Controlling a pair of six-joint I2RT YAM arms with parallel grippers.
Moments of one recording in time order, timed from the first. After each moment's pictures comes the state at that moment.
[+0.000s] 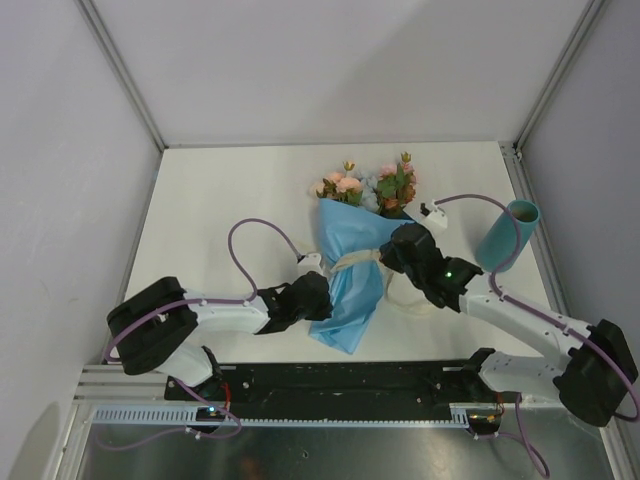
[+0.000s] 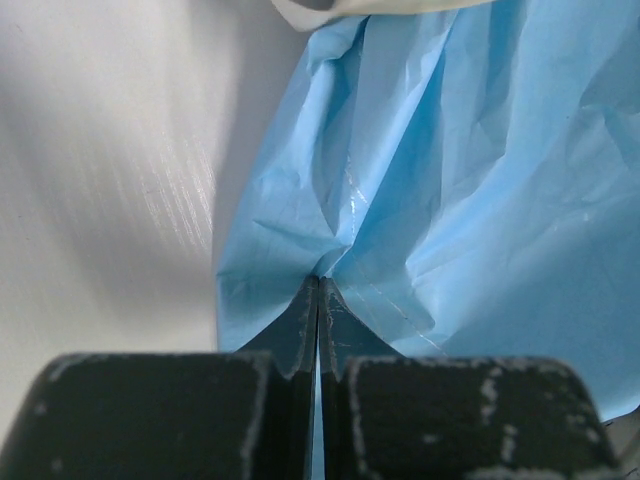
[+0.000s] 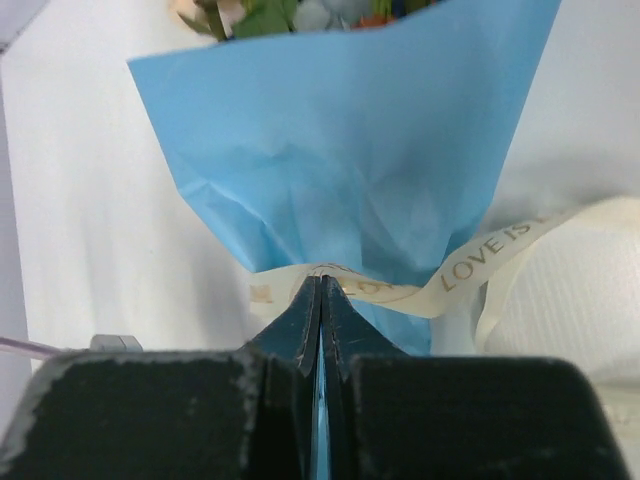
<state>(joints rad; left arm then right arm) -1.02 1.47 0.56 0.10 -0.24 -0.86 0.78 1.16 0.80 -0.28 0.46 1.02</state>
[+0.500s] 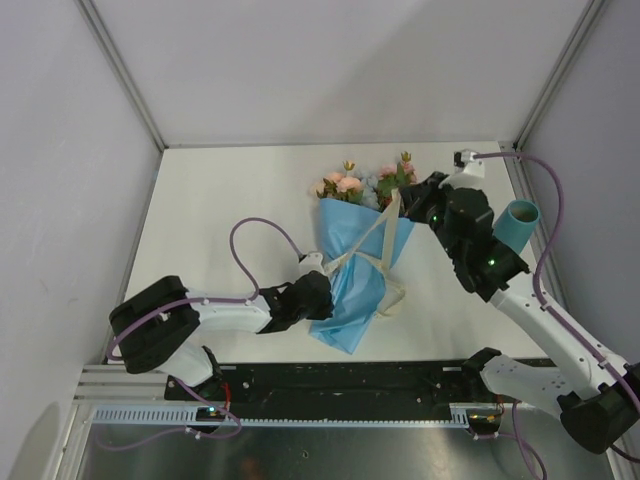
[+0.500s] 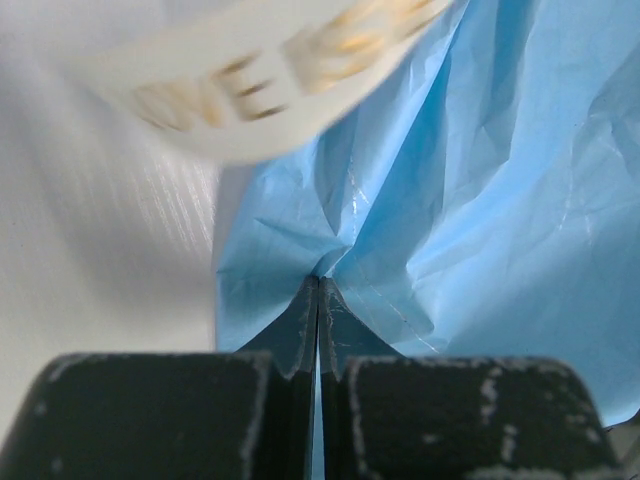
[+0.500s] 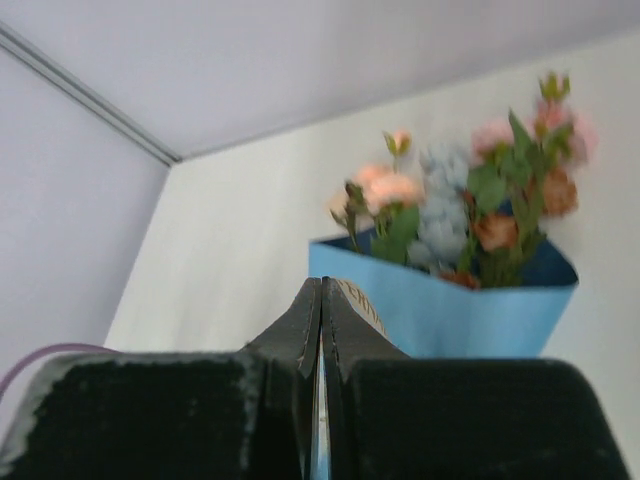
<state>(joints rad) -1.02 1.49 0.57 0.10 -0.25 -0.86 0.59 1.02 0.98 -0.13 0.31 0.62</state>
